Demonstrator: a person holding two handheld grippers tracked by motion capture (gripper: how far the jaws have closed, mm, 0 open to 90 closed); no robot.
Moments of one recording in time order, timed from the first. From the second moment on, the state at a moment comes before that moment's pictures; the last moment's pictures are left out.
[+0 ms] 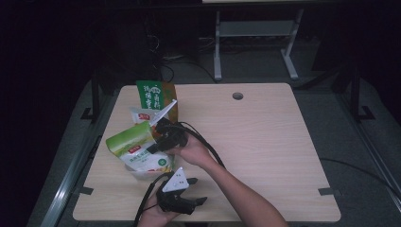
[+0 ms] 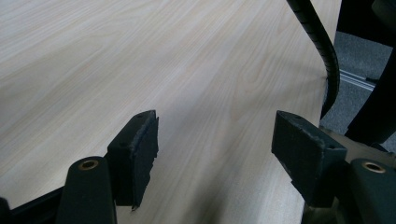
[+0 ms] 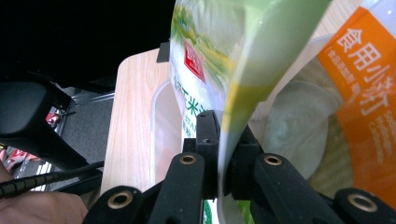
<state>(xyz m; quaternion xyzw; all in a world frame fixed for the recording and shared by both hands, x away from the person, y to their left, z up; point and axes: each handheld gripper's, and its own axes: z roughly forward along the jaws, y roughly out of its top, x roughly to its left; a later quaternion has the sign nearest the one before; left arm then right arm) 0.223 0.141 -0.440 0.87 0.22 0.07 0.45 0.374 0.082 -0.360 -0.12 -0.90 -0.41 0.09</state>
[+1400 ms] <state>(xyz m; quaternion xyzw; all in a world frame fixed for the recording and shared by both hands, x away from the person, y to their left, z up) 0.229 0.141 -0.442 0.87 0.22 0.06 0.44 0.371 0.029 -0.354 -0.15 -0.90 -0.41 0.08</state>
